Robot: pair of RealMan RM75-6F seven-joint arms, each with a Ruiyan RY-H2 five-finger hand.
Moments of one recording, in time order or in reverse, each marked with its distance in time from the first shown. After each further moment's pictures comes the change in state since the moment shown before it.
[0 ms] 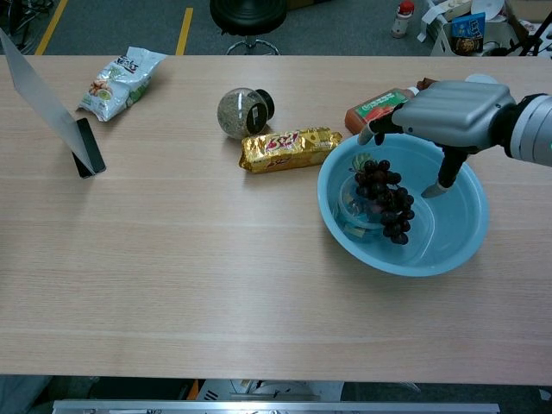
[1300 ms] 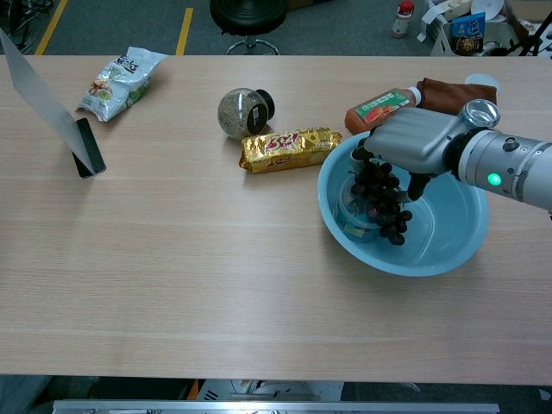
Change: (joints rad) left arm 0.015 0.013 -0.002 0.015 -0.003 -0.001 -0.046; right arm 0.057 -0.217 -0.074 0.139 0.074 0.107 -0.157
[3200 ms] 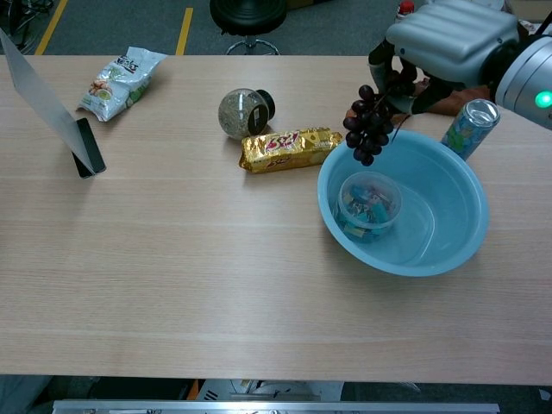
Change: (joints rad) left arm 0.001 0.026 -0.007 0.022 0.015 -0.004 -0.046; right arm -0.057 0.131 0.158 -0.112 -0.059 0.192 0.114
